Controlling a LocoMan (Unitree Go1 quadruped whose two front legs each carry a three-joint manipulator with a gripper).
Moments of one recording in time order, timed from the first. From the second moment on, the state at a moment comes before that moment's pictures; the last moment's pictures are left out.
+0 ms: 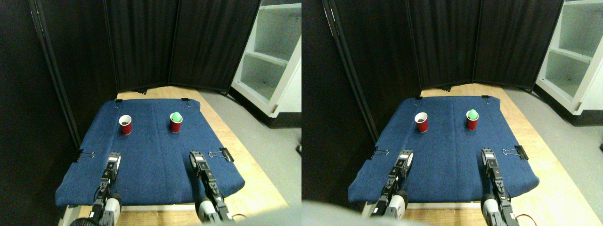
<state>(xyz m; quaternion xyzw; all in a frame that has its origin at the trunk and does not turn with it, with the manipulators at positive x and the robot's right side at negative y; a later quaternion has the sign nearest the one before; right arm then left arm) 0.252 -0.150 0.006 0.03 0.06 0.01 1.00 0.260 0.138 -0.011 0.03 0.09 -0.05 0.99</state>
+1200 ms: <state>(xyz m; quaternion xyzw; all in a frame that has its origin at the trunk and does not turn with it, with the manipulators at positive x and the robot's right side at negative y) 0.290 -0.147 0.042 0.27 -0.02 -0.01 0.96 0.295 0.147 0.013 -0.12 0.03 -0.01 0.99</state>
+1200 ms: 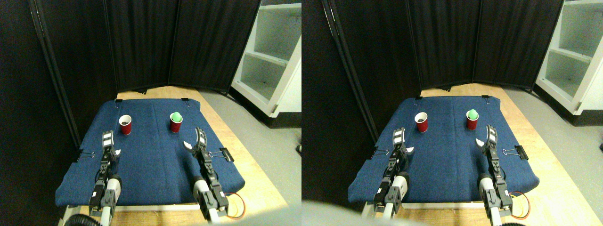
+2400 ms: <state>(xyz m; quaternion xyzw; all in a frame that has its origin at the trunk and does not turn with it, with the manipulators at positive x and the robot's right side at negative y) 0.355 -0.146 0.001 0.60 0.03 -0.12 0.79 0.359 0.154 0.000 -0.50 0.02 0.17 0.85</state>
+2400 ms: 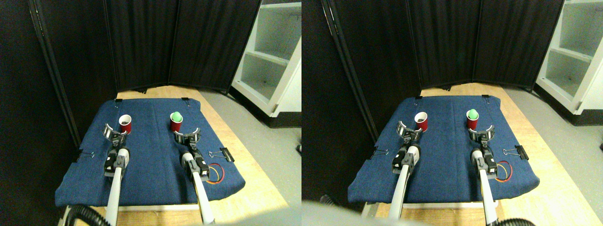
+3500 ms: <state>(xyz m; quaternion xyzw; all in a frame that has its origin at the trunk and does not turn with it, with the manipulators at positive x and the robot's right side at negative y) 0.377 -0.125 -0.004 0.64 0.03 -0.13 0.76 0.382 0.130 -0.019 -0.61 0.06 0.17 0.77</state>
